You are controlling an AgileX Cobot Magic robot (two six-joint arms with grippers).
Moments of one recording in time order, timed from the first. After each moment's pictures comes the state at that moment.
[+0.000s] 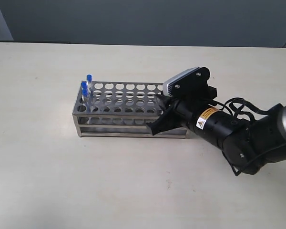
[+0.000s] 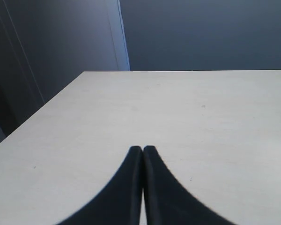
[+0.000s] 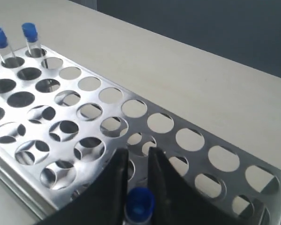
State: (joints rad) left arm 0.25 0.00 0.00 0.02 0.25 0.06; right arm 0.62 1.83 -0.57 0.07 -0.83 -0.11
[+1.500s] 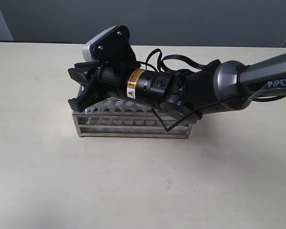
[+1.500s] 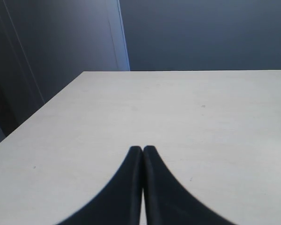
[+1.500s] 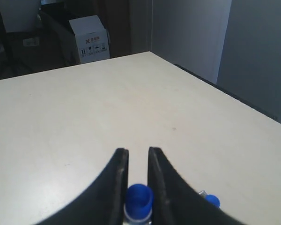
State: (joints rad) left arm 0.25 0.00 0.00 0.02 0.25 0.06; right arm 0.76 1.95 -1.07 -0.43 -0.65 0.31
